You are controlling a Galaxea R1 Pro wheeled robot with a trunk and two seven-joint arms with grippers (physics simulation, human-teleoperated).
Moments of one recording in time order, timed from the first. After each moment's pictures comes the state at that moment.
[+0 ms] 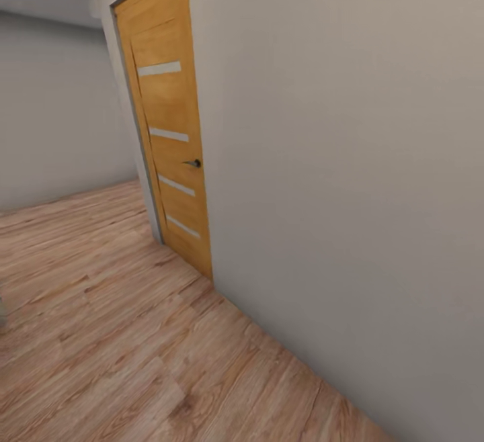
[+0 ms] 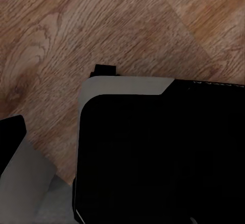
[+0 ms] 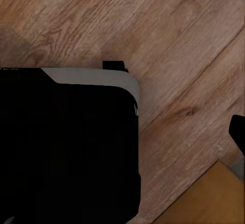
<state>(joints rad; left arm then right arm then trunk) -0.20 0.01 -0.01 0.00 0.11 -0.05 -0.04 -0.18 0.04 0.54 0.03 -0.52 -0.12 -0.13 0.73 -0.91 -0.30</state>
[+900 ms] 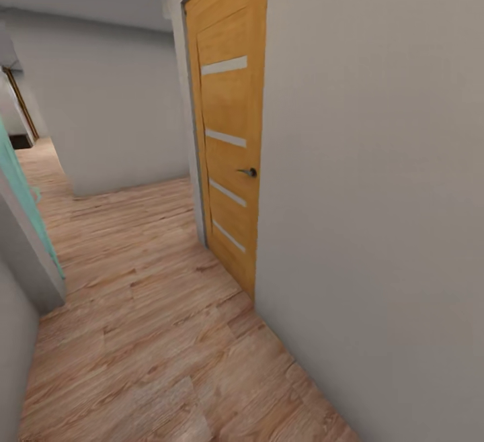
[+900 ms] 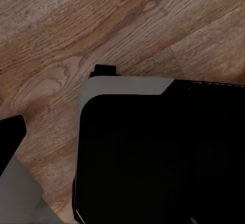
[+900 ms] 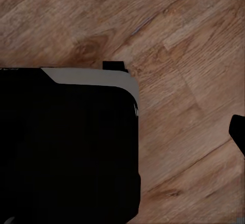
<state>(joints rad) -0.20 0.01 -0.01 0.00 0.11 -0.05 -0.04 -0.18 0.04 0.54 0.03 -0.52 -0.12 -0.13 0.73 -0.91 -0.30</state>
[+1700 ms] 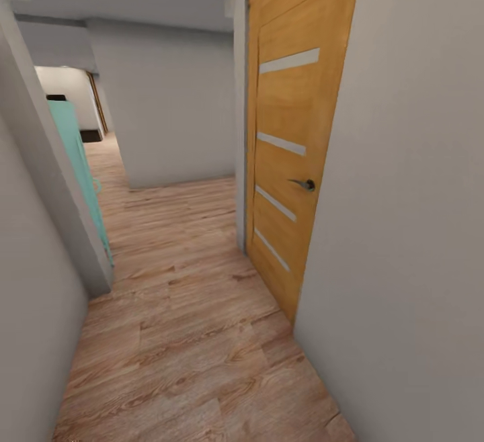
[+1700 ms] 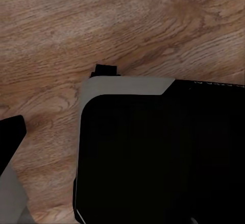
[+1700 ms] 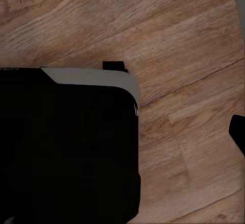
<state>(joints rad) -0.20 0.01 -0.01 0.00 0.11 -0.05 -0.04 -0.18 0.04 0.54 0.03 -0.52 -0.12 -0.13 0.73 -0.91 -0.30</state>
